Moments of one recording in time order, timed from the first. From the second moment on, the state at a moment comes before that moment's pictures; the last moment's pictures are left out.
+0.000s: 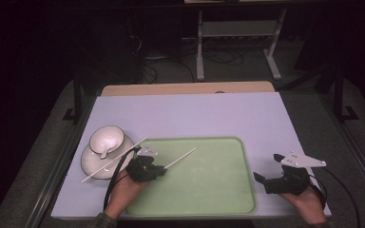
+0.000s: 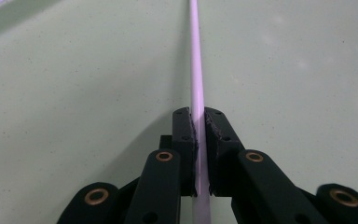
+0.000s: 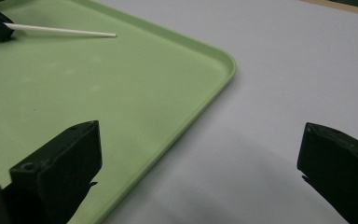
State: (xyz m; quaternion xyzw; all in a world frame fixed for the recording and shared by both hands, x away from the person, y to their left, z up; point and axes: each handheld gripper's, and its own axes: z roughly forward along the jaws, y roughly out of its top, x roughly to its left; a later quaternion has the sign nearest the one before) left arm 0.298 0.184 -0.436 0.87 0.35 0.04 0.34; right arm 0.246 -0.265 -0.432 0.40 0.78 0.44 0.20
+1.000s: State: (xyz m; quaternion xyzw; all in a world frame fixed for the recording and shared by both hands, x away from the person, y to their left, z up) left arm 0.330 0.163 -0.413 0.88 0.27 0.02 0.39; right arm 0.245 -0.266 -0.432 0.40 0.78 0.44 0.20
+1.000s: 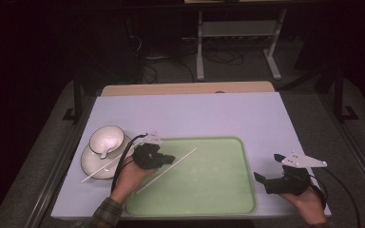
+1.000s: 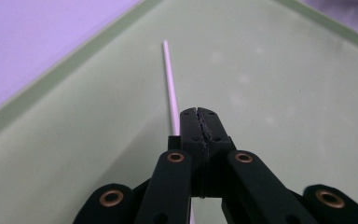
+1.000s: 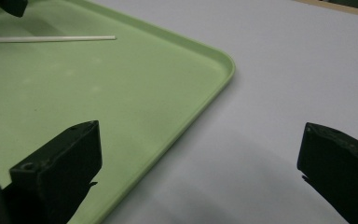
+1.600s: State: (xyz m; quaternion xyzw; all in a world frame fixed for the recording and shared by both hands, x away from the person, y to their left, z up) left arm 0.374 0.103 -0.427 0.89 0.25 0.01 0.37; right arm 0.237 -0.269 -0.431 0.41 0.77 0.44 0.20
